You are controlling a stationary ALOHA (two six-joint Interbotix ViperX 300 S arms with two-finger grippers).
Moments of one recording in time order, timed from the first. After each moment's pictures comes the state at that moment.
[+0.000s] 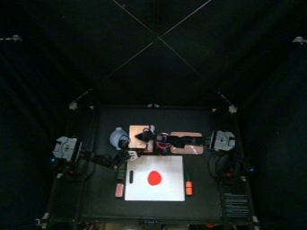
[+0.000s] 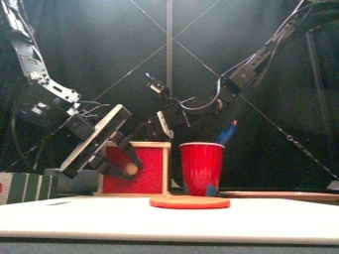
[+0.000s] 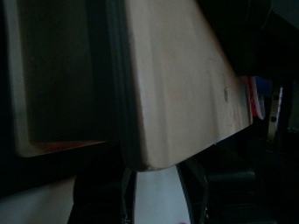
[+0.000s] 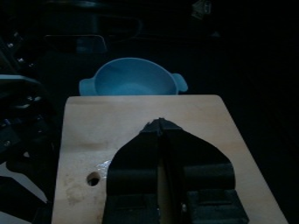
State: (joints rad) left arm -0.13 0.15 0.90 -1.13 -0.73 -0.55; right arm -0.32 0.37 0.35 -0.27 -0.43 -0.01
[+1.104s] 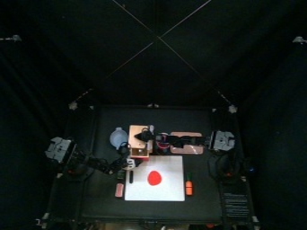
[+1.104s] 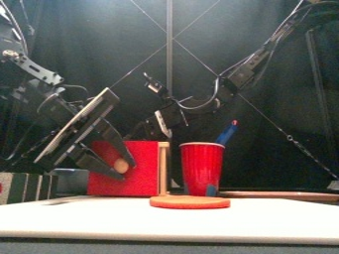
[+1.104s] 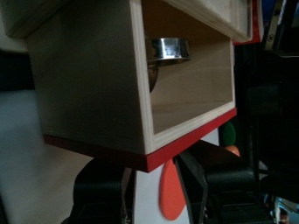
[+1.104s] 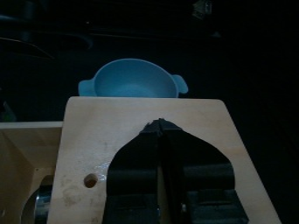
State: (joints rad) left arm -0.26 0.10 0.92 -1.15 -0.64 -0.56; right arm -0.34 0.38 0.33 -0.28 -0.41 -0.01
